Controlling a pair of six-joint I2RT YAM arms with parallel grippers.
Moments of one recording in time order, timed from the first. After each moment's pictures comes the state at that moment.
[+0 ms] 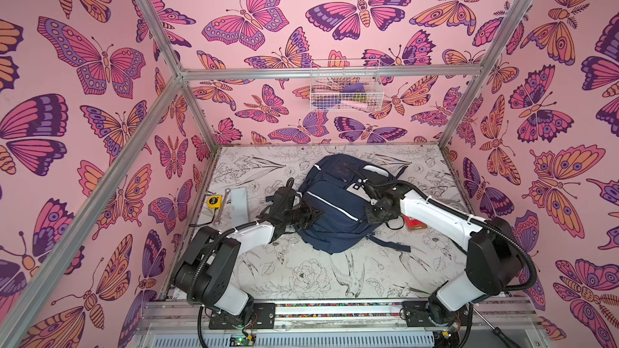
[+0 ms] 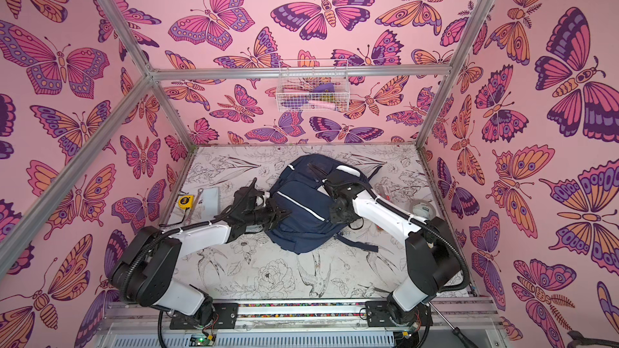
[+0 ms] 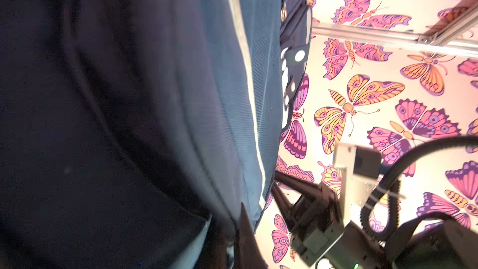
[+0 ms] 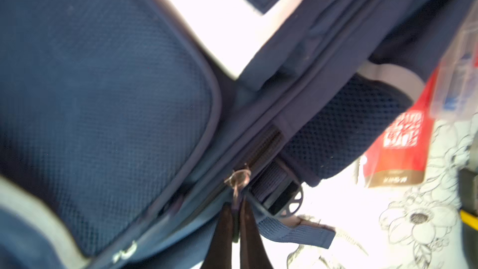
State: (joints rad) left arm -0.46 1.52 0.66 0.28 0.55 -1.35; right arm 0.62 1.57 1.16 -0.90 0.15 0.45
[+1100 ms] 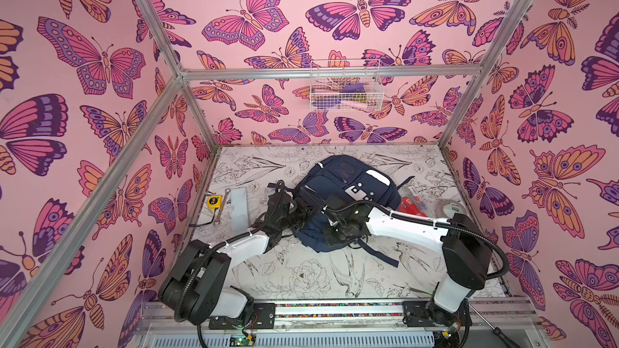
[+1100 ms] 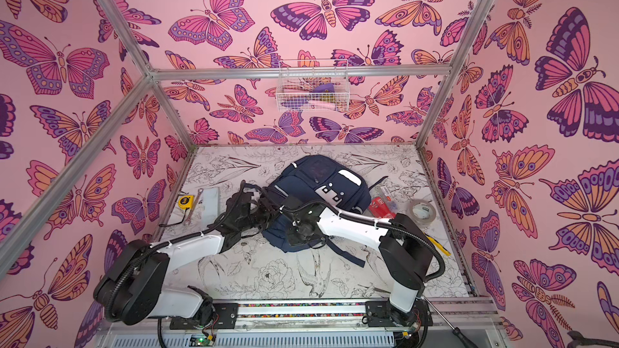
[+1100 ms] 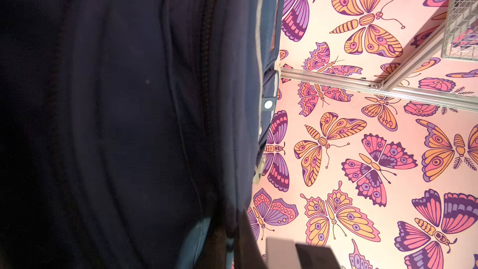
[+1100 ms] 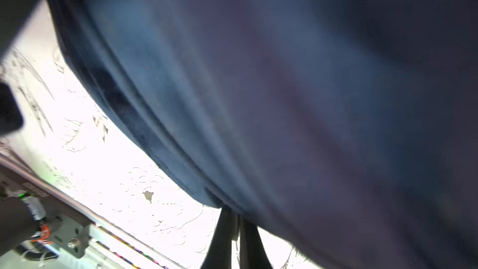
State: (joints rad) left arm -0.47 1.39 0.56 0.37 0.36 -1.43; right arm 0.94 1.74 1.25 -0.70 -0.07 0.68
